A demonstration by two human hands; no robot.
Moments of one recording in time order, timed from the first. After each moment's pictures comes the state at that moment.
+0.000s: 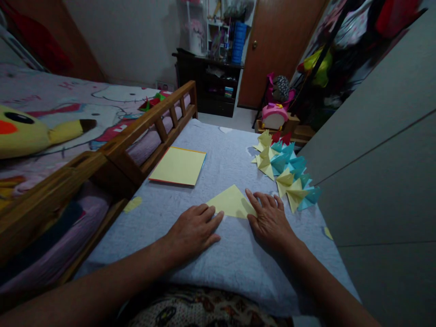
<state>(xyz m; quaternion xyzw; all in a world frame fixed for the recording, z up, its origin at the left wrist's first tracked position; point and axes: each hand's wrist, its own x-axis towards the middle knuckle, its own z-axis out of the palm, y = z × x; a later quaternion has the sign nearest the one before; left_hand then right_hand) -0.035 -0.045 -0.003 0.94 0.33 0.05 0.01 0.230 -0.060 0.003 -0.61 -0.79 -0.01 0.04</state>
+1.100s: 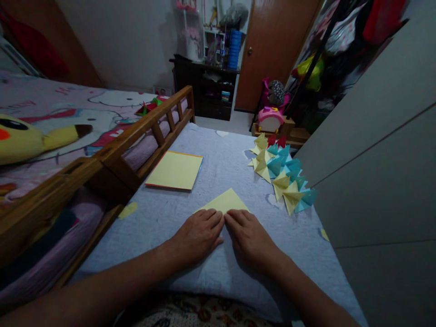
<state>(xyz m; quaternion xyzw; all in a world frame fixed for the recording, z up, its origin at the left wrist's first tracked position) -0.015 -0.043 -0.005 0.95 0.30 0.09 0.01 0.185 -0.076 0.015 -0.48 -0.87 0.10 0.12</state>
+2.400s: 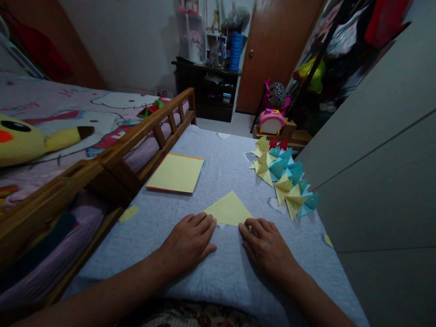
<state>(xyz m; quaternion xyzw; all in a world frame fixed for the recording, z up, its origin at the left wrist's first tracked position) -0.038 -0.048 -0.003 0.94 0.33 0.08 -0.02 0.219 -0.093 0.009 -0.52 -0.85 0.04 0.08</state>
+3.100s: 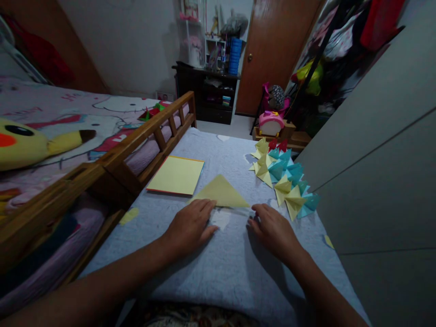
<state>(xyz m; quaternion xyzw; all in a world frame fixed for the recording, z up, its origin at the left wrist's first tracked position) -0.033 -0.019 0.011 0.90 0.41 0.14 0.06 0.222 -0.055 0.037 -0.66 -0.74 0.09 0.05</state>
